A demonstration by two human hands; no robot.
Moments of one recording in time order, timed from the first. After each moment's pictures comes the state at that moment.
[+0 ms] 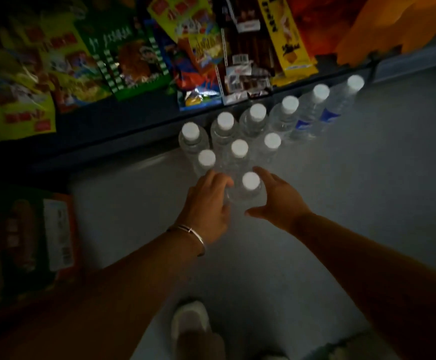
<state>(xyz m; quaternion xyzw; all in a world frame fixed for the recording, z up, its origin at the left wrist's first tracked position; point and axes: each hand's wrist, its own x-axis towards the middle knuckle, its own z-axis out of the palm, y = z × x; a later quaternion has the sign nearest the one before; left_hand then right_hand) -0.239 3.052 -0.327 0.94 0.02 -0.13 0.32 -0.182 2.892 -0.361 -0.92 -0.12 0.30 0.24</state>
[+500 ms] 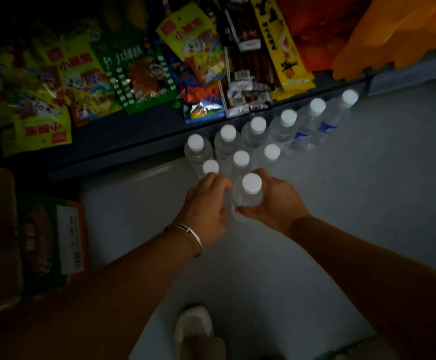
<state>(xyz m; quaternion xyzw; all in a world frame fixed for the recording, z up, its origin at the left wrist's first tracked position) -0.237 3.059 -0.305 0.94 0.01 -0.13 0.32 -0.183 2.904 -0.326 -0.92 -0.14 0.22 0.28</state>
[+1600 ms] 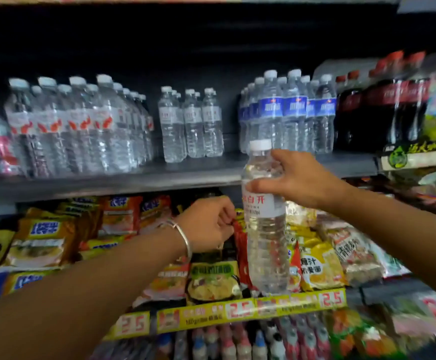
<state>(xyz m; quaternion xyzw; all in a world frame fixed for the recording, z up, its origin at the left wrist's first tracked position) -0.202 3.082 0.623 0.95 -0.10 0.19 0.23 -0.142 2.898 0.675 -0.82 -0.40 -0.16 0.38</state>
